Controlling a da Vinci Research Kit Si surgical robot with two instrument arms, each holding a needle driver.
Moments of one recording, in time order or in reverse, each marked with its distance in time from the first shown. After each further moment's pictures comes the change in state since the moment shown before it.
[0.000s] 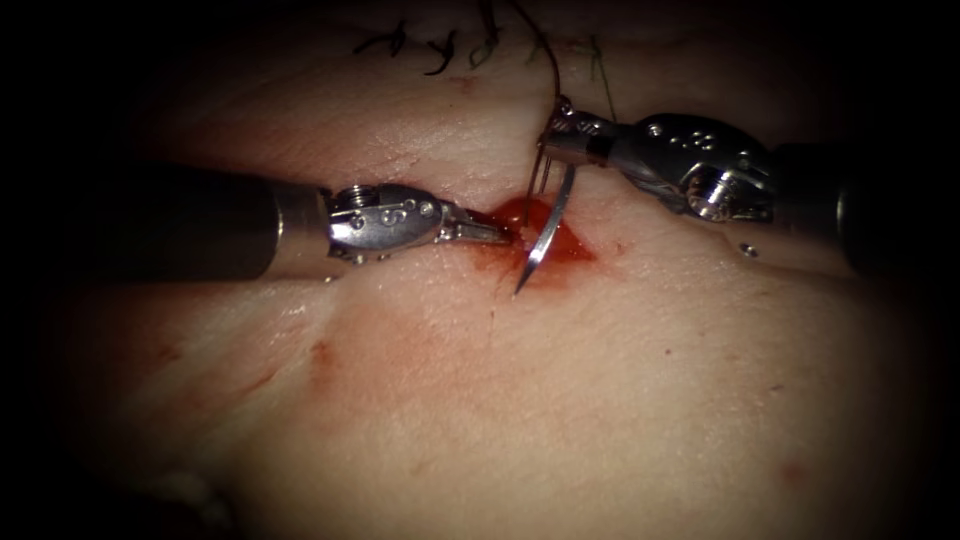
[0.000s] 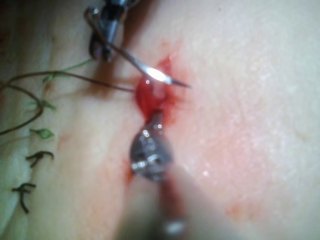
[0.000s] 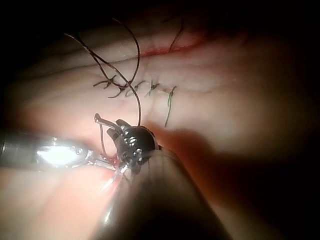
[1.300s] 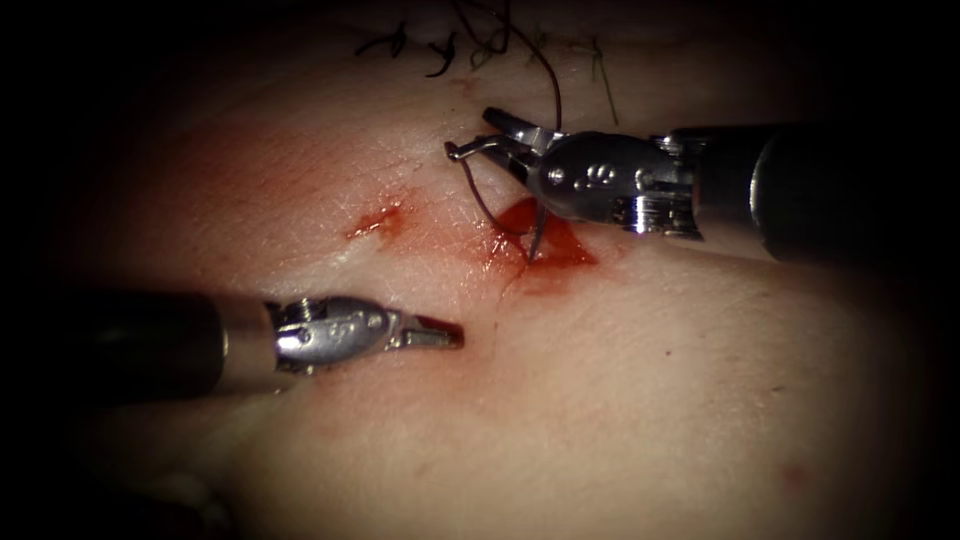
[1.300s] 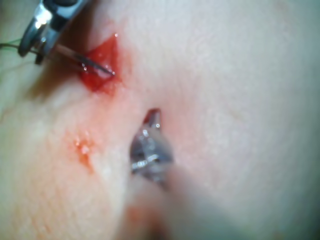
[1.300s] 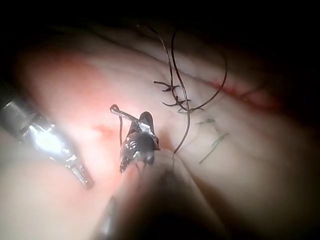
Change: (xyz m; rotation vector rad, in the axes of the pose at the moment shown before) right arm 0.000 -0.004 0.004 -0.195 0.005 -0.586; left arm -0.003 0.008 -0.001 0.015 0.001 -0.044
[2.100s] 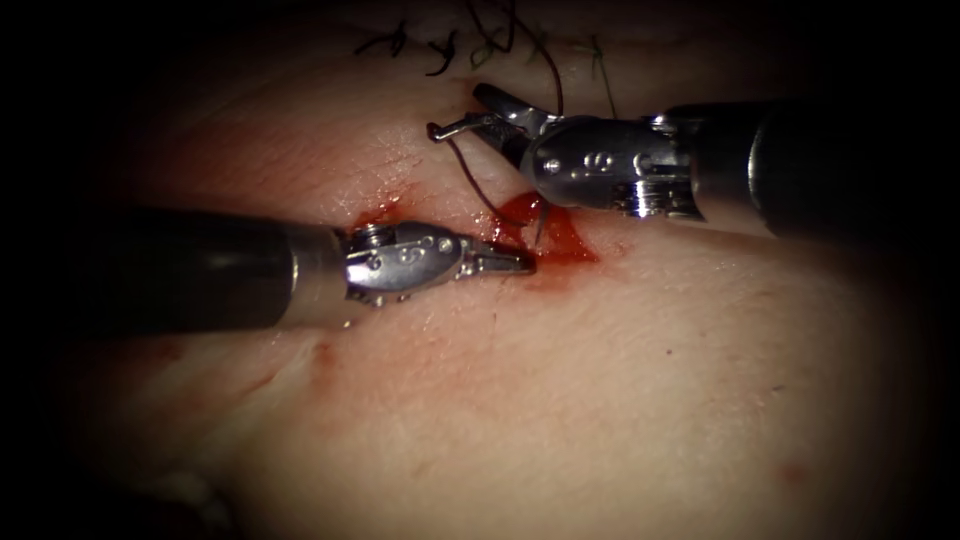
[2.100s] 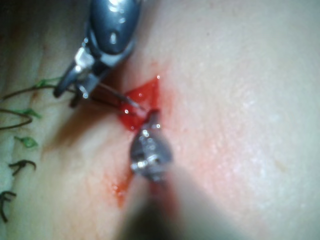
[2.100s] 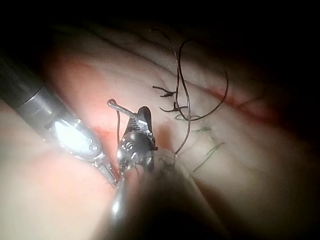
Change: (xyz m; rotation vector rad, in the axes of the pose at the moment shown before) right arm 0.001 0.001 0.000 -0.060 0.109 -0.070; left arm 0.006 -0.006 0.003 0.073 0.060 -0.042
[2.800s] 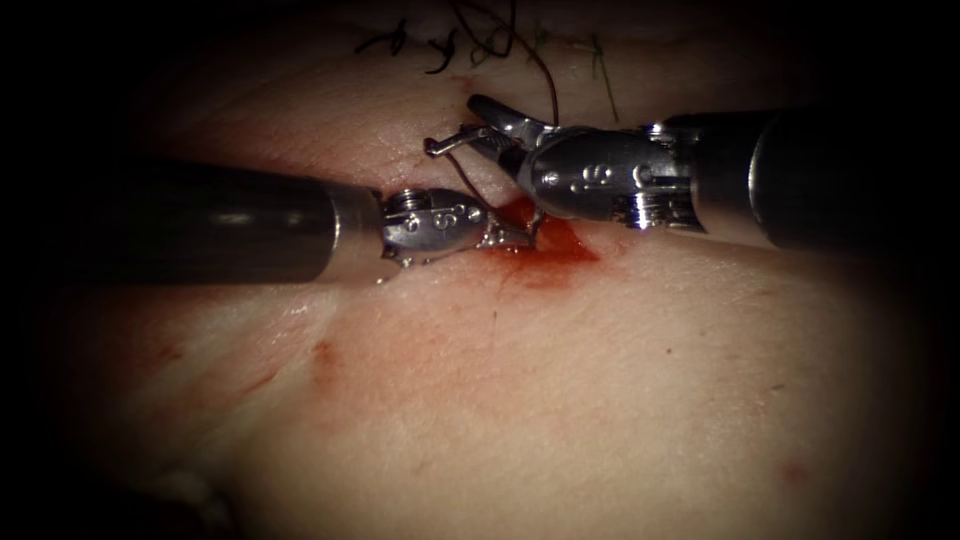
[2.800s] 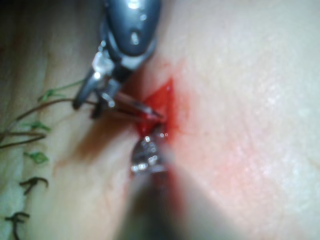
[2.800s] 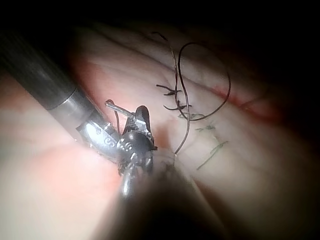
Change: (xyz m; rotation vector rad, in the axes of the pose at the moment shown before) right arm 0.001 -0.001 0.000 0.011 0.021 -0.002; left arm -0.003 -0.003 0.003 -0.073 -0.189 0.036
